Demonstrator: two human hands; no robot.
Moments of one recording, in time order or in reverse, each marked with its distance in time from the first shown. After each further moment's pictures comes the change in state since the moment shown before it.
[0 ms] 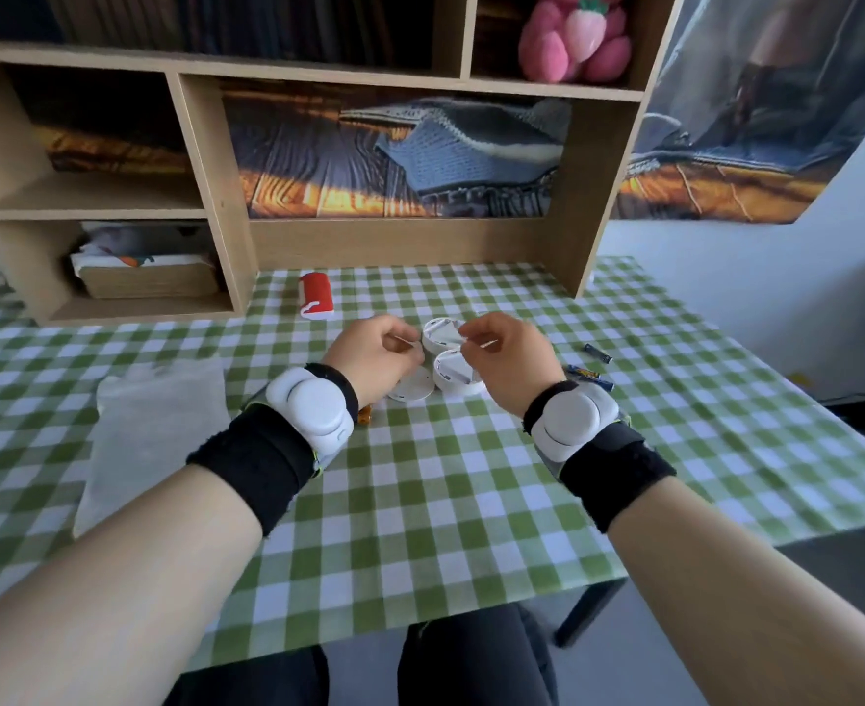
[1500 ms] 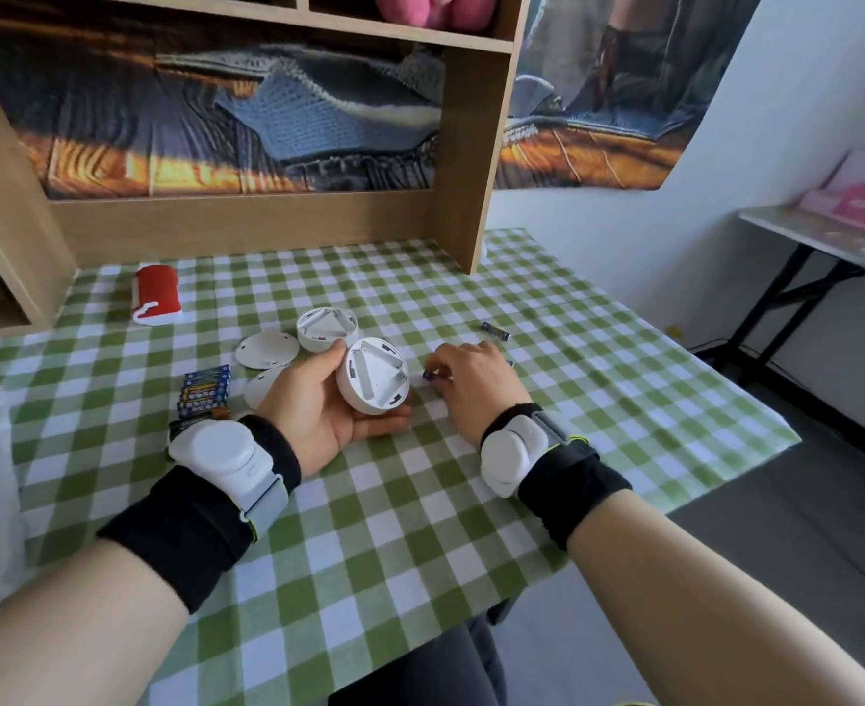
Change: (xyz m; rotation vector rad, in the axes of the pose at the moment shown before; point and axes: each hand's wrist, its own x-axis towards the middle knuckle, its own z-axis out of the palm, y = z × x) left_hand 0.022 -0.018 0.091 -1.067 -0.405 -0.329; right_hand -0.001 0.095 -0.026 -0.560 0.002 -0.029
